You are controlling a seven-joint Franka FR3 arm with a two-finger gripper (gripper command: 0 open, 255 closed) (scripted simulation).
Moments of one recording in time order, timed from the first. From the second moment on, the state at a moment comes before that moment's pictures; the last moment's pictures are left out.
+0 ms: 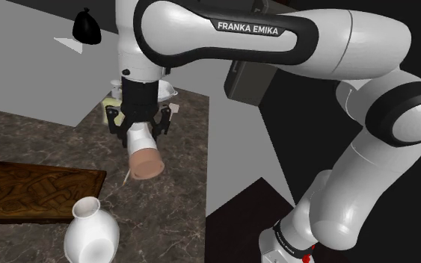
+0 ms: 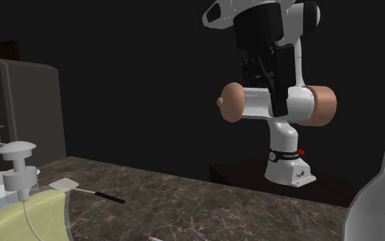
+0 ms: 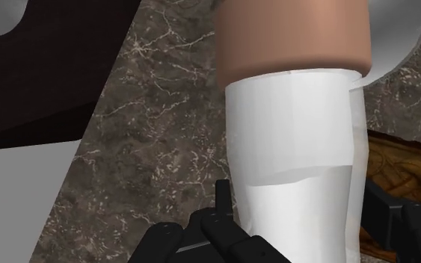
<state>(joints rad) 0.31 0.13 0.38 -1.68 0.12 1.67 0.92</state>
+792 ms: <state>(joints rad) 0.32 0.14 0.39 -1.50 0.11 1.51 0.94</state>
